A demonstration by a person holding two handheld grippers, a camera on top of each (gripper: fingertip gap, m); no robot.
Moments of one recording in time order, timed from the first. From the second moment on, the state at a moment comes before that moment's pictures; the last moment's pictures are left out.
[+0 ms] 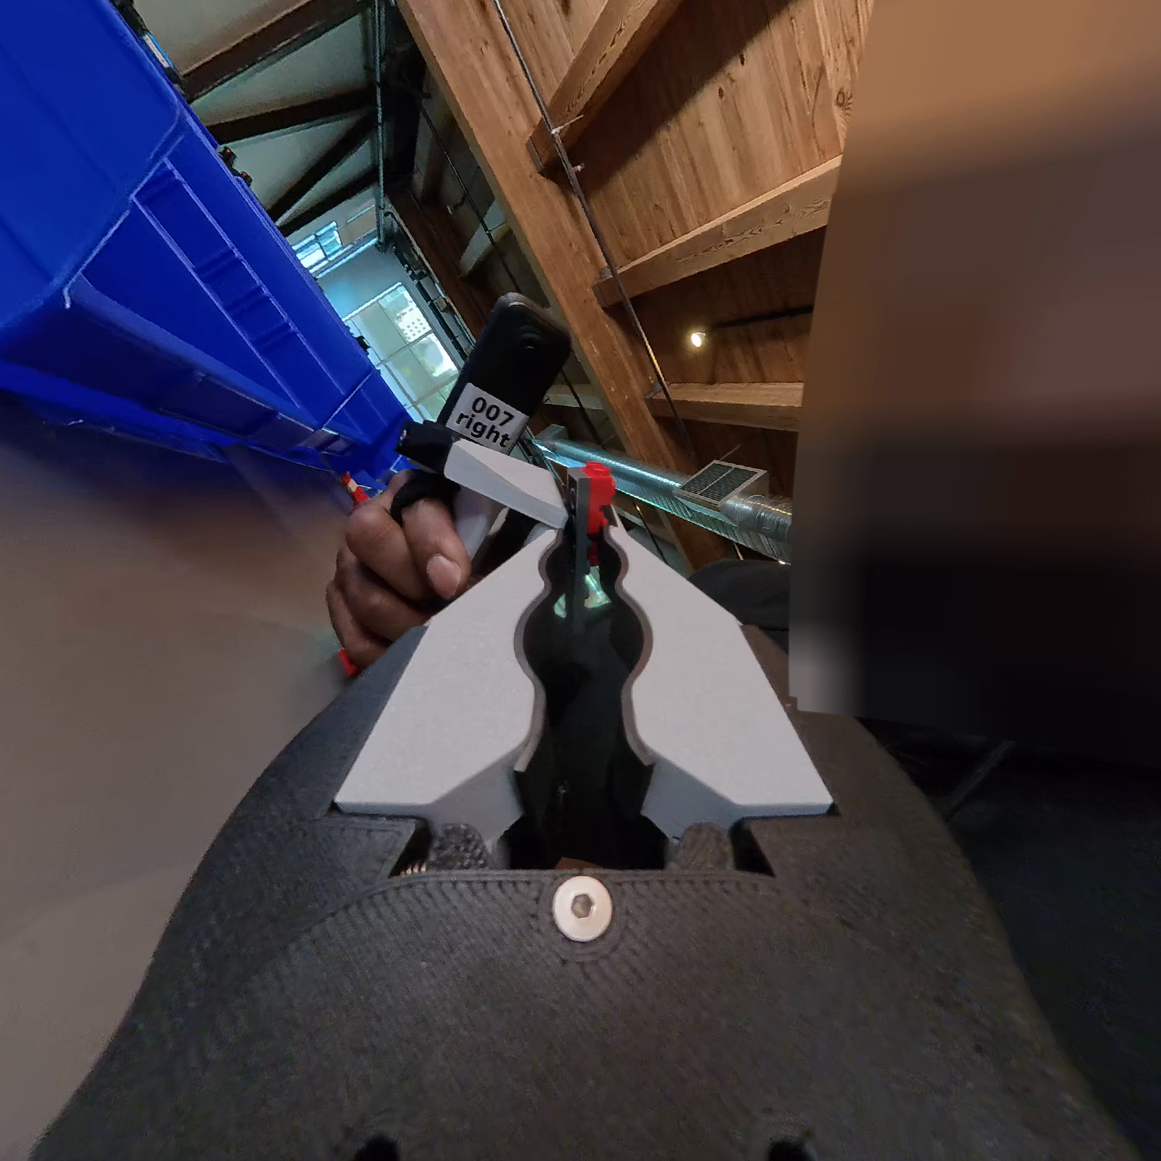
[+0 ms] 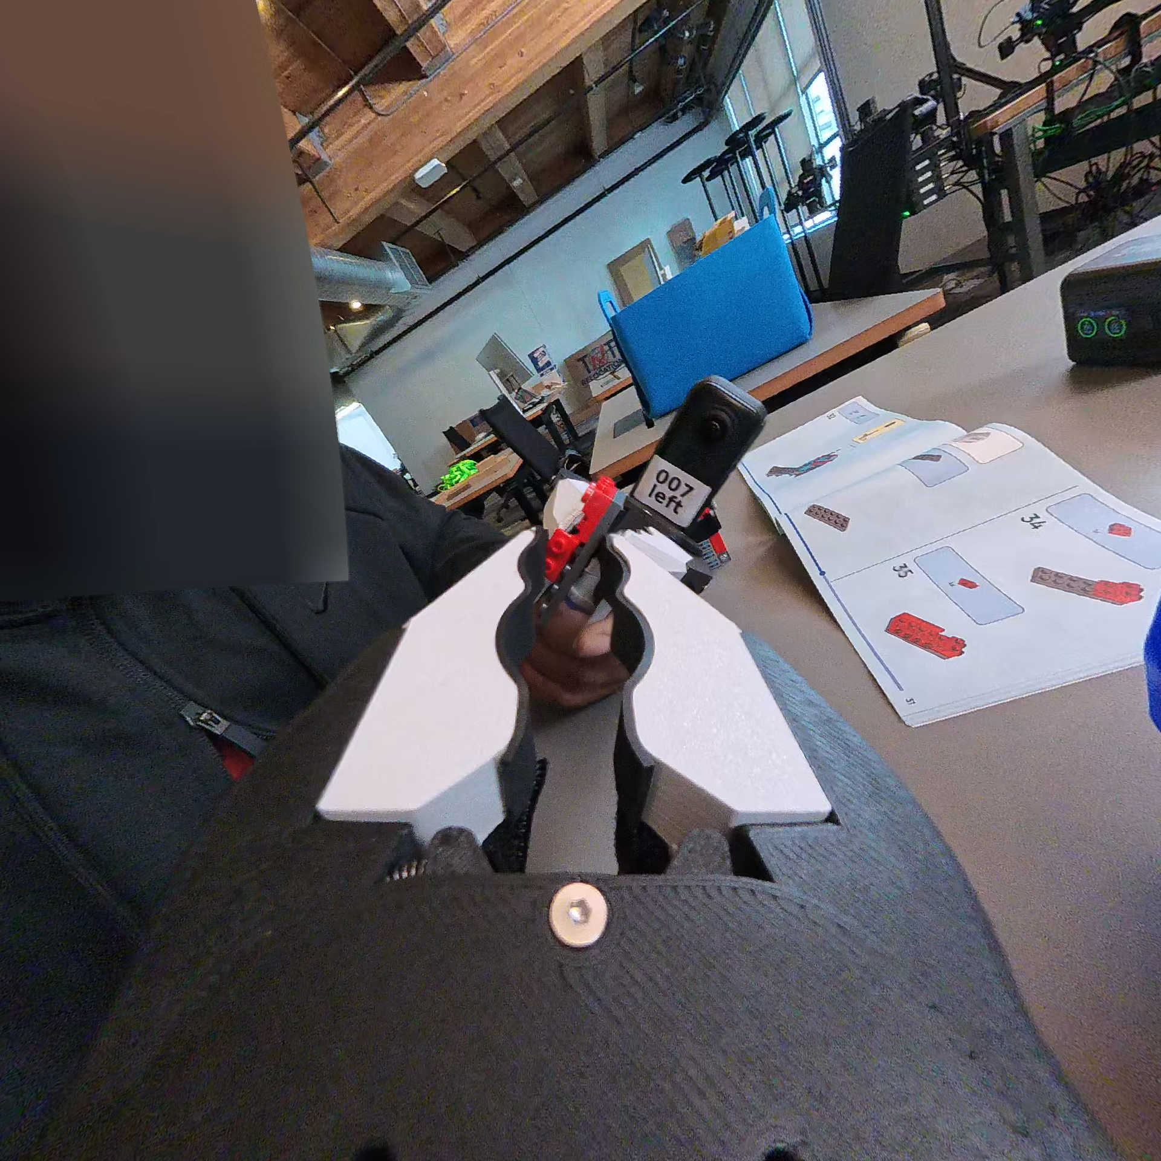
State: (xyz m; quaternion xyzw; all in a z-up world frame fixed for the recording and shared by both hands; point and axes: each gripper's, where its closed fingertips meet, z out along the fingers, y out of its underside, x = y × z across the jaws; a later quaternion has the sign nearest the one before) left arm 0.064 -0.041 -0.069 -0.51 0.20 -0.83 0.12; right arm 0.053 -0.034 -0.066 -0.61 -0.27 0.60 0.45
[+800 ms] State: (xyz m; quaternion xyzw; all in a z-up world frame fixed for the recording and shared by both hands) left arm 0.062 -0.030 -0.066 -0.52 0.28 -0.75 0.30; right arm 0.049 -0.031 -0.069 -0.63 -0.26 0.57 0.46
